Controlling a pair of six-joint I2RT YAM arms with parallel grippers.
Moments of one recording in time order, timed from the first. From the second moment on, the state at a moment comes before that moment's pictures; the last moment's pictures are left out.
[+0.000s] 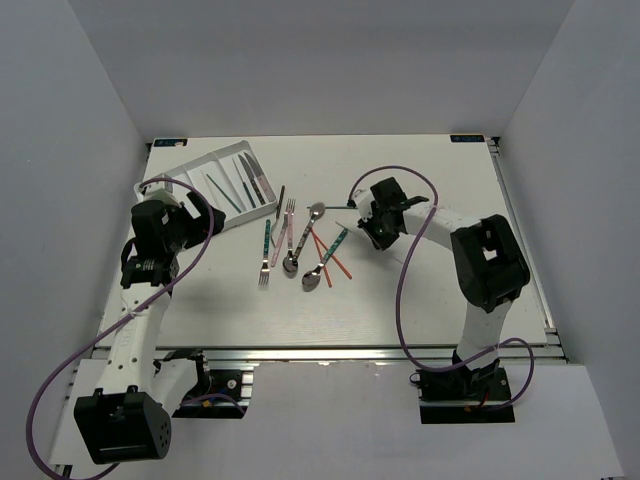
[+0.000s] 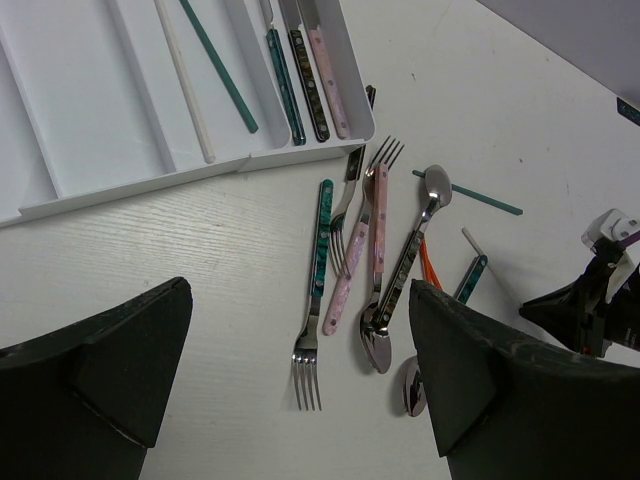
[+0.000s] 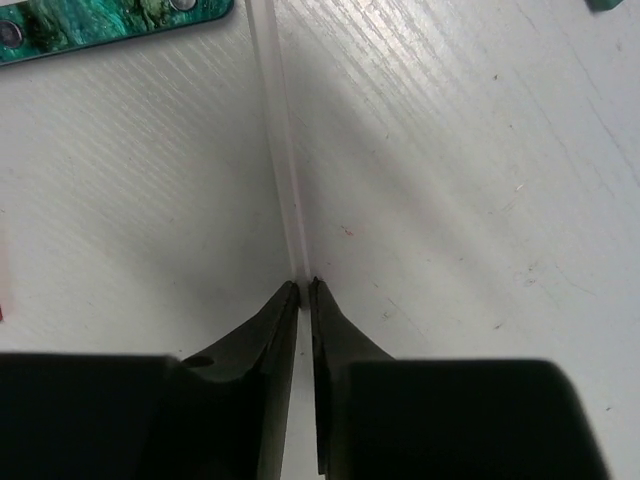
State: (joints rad) left arm 0.07 0.95 0.79 -0.28 0.19 -0.43; right arm 0.48 1.89 1.21 -0.44 -0.12 -0.38
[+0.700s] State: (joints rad) left arm 0.07 0.94 0.79 -0.28 0.19 -0.45; right arm 0.50 1.86 1.18 -0.45 -0.02 -0.20
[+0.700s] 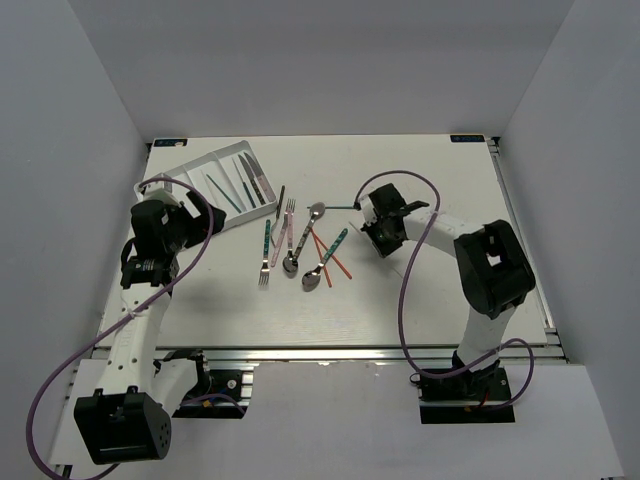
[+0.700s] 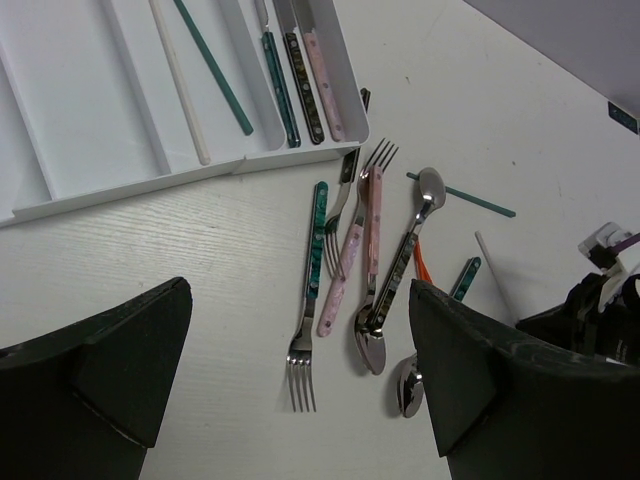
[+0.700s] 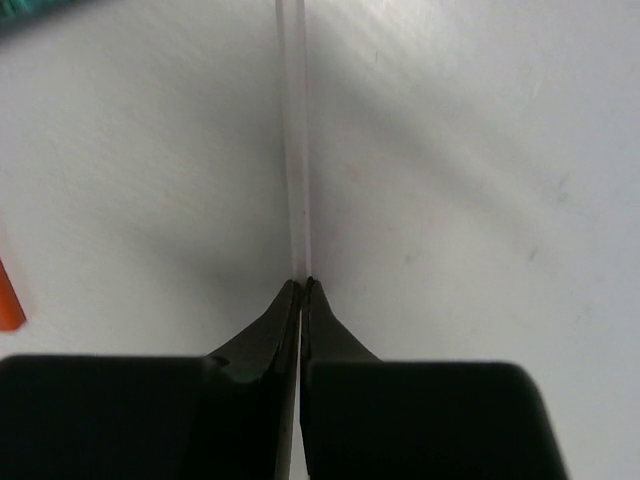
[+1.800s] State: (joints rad) left arm -0.48 1.33 0.68 0.52 0.24 -0.90; right arm 0.69 1.41 1.03 -0.04 -0.57 0.36
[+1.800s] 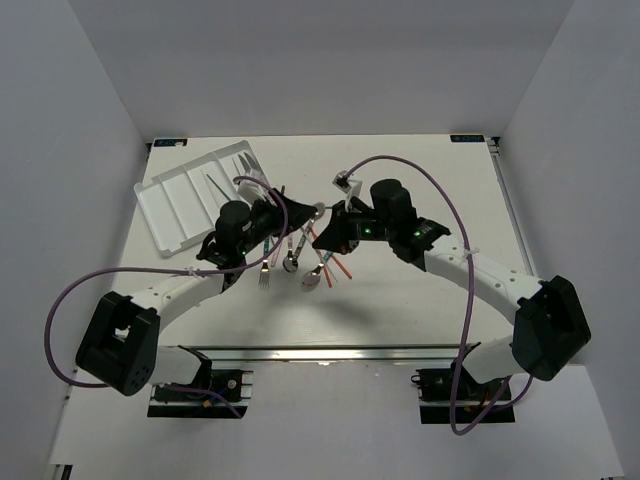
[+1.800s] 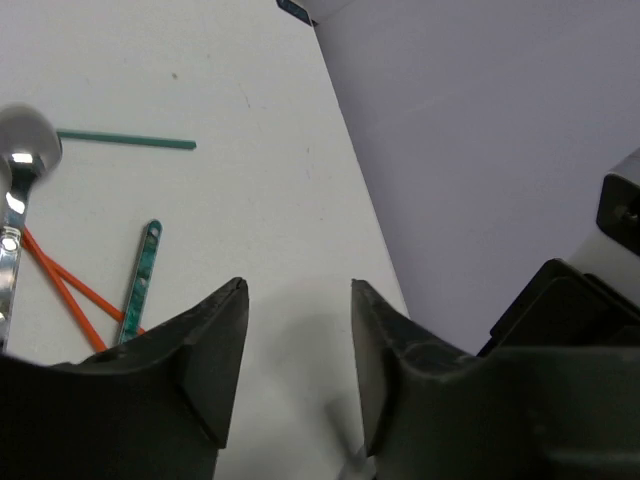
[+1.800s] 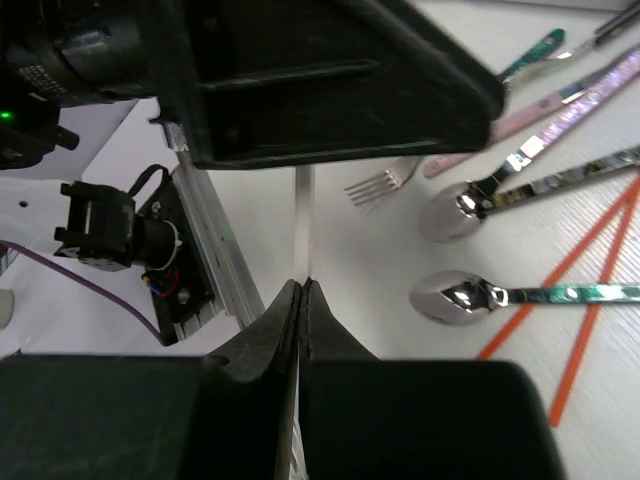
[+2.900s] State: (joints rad) left arm 0.15 2.33 2.27 -0.61 -0.08 -0.49; right arm 0.59 1.30 0.88 -0.06 -0.21 0.37
